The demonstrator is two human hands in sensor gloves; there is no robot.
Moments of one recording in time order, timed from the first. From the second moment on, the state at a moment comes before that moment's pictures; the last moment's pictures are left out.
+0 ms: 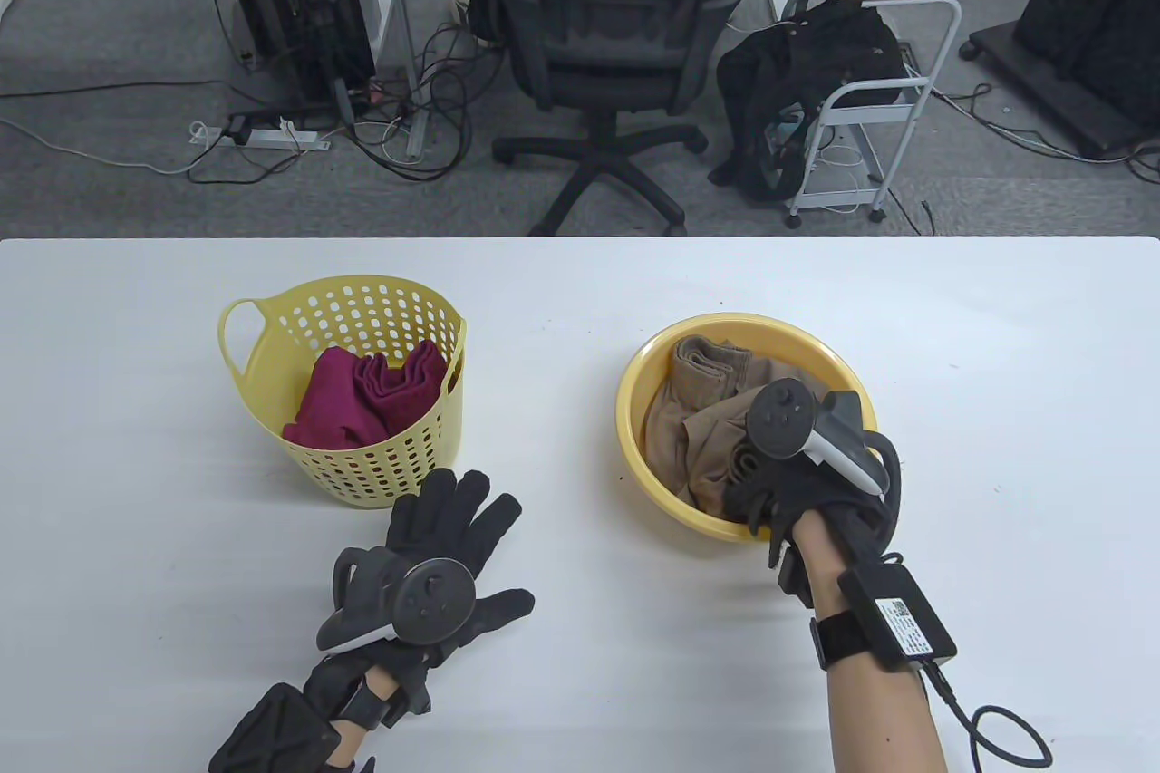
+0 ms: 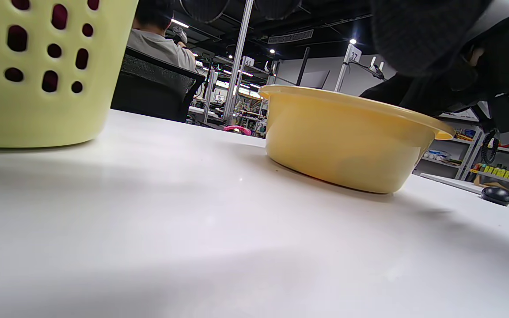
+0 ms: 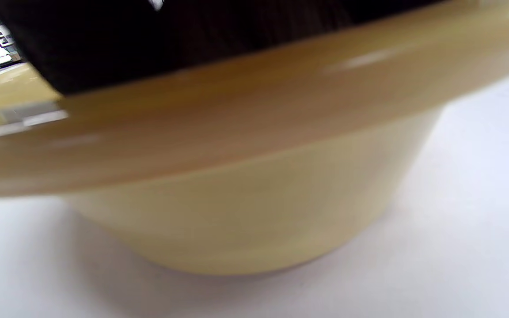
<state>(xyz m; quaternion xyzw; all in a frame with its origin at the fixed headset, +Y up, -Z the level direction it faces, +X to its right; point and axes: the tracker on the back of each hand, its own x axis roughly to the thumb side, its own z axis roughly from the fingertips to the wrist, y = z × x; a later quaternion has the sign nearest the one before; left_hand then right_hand) -0.178 -0.702 -0.262 -0.01 -0.28 0.10 0.96 0.175 -0.667 -0.368 0.01 0.14 0.98 0.12</state>
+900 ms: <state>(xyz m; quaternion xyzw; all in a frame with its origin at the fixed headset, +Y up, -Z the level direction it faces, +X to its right) -0.179 -0.700 -0.262 -0.01 -0.27 0.09 0.96 0.169 -0.579 -0.330 0.04 -0.04 0.95 0.31</state>
